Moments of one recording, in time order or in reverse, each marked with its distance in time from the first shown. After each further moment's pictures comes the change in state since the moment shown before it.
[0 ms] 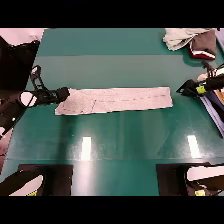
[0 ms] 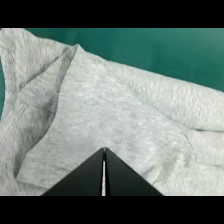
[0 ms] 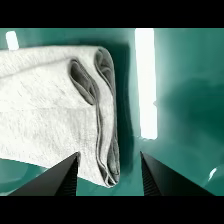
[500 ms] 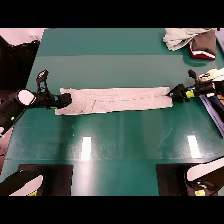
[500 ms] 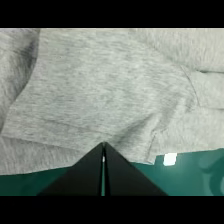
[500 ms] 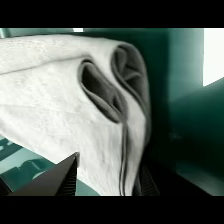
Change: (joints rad) left arm 0.000 0.002 0.013 -0.095 -0.174 0.129; right arm 0.027 -0.178 0.001 0.177 0.068 -0.069
